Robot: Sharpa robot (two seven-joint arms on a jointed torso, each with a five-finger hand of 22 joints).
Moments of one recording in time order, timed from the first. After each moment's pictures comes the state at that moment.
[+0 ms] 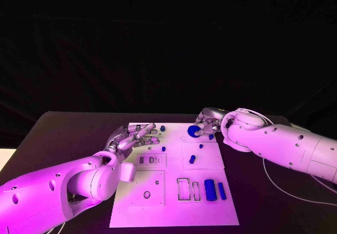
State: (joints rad) left arm 1.15 -0.86 -0.01 1.69 0.02 -0.46 0.45; left_hand 1.39 0.03 0.01 0.16 0.14 0.98 0.22 0.10 0.07 1.05 0.16 0.09 0.07 1.16 0.11 0.19 0.22 0.18 0.98 0.21 0.30 0.11; right arm 1.30 -0.67 0.01 1.25 -1.44 -0.15 -0.24; right_hand 1.29 -0.09 0.18 0.04 0.21 0.94 0.15 0.08 0.09 1.30 0.06 1.07 1.05 1.47 -0.03 1.46 1.31 0.12 1.30 0.08 1.28 0.93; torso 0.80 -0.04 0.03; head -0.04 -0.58
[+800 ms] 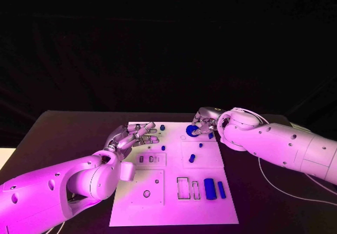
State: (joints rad) left arm 1.15 -0.86 -0.01 1.69 0.02 -0.46 0.45; left_hand 1.39 0.03 0.01 0.16 0.14 0.98 0.22 0.10 0.07 1.05 0.16 0.09 0.07 1.16 0.11 0.19 0.22 0.18 0.98 0.21 0.30 0.11; right arm 1.29 -0.64 0.01 1.22 -1.48 -0.15 -0.24; right_hand 1.30 -0.06 0.20 0.03 0.20 0.98 0.14 0.10 0.09 1.35 0.05 1.17 1.16 1.47 -0.03 1.47 1.31 0.12 1.31 0.08 1.30 0.96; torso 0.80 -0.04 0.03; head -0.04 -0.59
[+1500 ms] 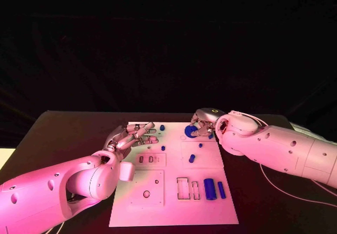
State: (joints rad) left arm 1.15 -0.86 -0.01 1.69 0.02 -0.46 0.45; left_hand 1.39 0.03 0.01 0.16 0.14 0.98 0.22 0.10 0.07 1.05 0.16 0.09 0.07 1.16 0.11 0.19 0.22 0.18 0.98 0.21 0.30 0.11; right arm 1.28 -0.66 0.01 1.28 -1.59 -0.20 -0.25; right_hand 1.32 -0.04 0.25 0.02 0.18 1.03 0.13 0.11 0.09 1.40 0.04 1.26 1.25 1.47 -0.03 1.49 1.31 0.12 1.33 0.07 1.33 1.01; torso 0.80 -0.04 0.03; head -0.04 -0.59
